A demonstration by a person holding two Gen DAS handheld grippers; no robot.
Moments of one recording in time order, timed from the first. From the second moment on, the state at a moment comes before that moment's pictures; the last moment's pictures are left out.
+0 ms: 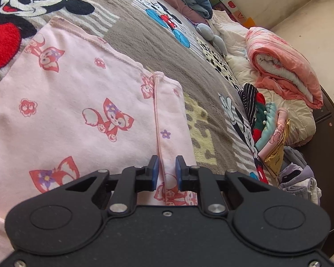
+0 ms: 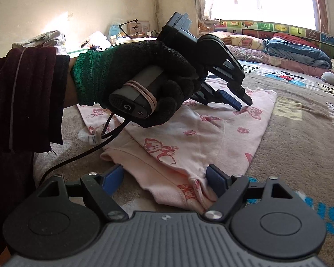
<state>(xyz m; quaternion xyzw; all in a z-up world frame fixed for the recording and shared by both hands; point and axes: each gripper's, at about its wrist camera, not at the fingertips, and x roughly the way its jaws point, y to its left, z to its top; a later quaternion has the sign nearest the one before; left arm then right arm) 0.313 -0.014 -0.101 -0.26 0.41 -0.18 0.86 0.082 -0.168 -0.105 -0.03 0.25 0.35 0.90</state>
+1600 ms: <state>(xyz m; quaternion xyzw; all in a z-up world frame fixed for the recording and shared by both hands) 0.358 -0.067 -0.089 -0.10 0.42 -0.16 0.89 0.089 -0.172 -0.103 0.00 0.28 0.37 0.89</state>
